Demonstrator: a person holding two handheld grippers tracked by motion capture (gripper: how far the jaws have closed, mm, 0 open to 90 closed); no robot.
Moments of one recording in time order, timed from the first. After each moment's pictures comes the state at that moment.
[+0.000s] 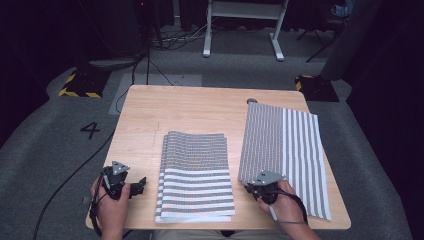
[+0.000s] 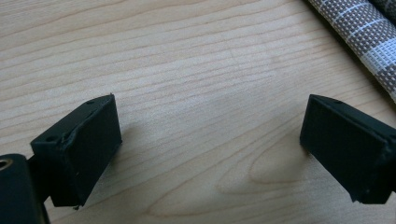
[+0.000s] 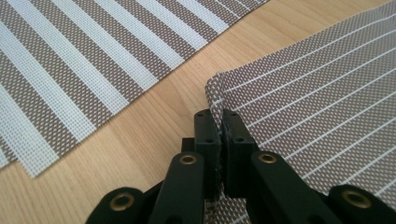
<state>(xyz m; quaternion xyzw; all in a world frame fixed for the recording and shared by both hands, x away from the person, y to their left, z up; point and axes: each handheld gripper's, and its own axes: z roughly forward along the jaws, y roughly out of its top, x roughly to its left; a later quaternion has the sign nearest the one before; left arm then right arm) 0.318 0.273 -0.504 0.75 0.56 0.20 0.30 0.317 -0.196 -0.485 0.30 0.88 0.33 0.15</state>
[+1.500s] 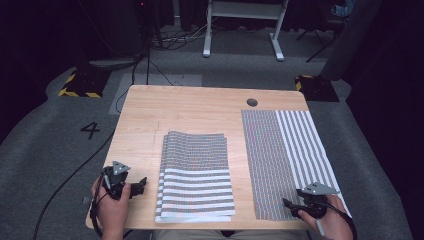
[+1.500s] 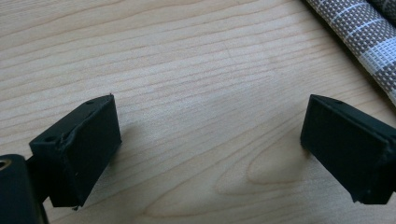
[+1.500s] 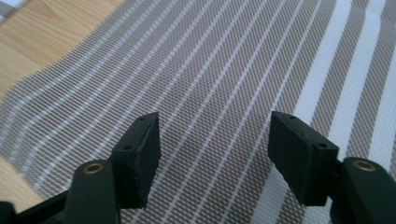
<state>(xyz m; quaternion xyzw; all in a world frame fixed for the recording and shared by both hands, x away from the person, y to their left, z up) 0.318 0.271 -0.504 0.75 0.56 0.20 0.30 0.280 -0.314 -0.487 0.46 0.82 0.30 0.18</state>
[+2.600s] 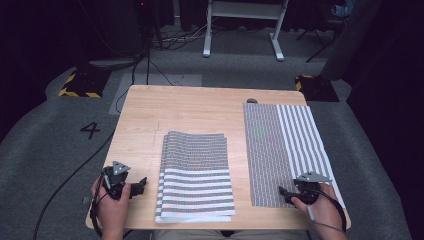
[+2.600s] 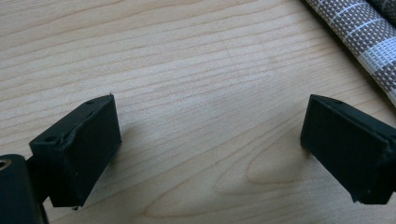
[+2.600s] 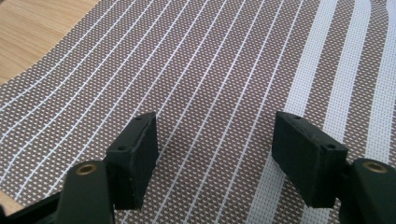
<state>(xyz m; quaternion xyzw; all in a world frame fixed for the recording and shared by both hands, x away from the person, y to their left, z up) 0.318 0.271 -0.504 0.75 0.55 0.20 0.30 0.314 -0.305 -0.492 0.49 0.79 0.31 0.19</state>
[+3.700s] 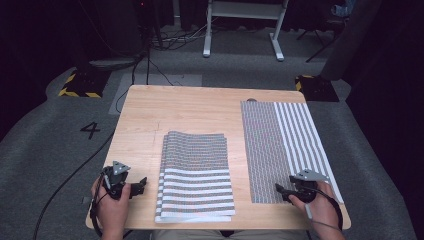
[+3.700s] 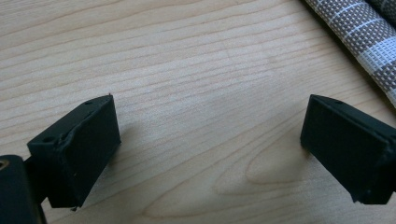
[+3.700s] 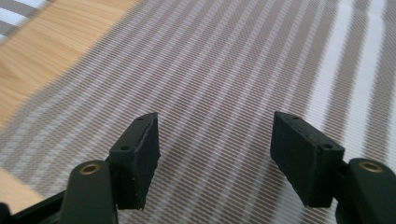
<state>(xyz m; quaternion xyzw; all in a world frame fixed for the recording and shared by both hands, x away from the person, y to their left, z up) 0.318 0.271 -0.504 0.75 0.55 0.20 0.30 0.318 -0.296 -0.491 0.47 0.79 0.33 0.20</state>
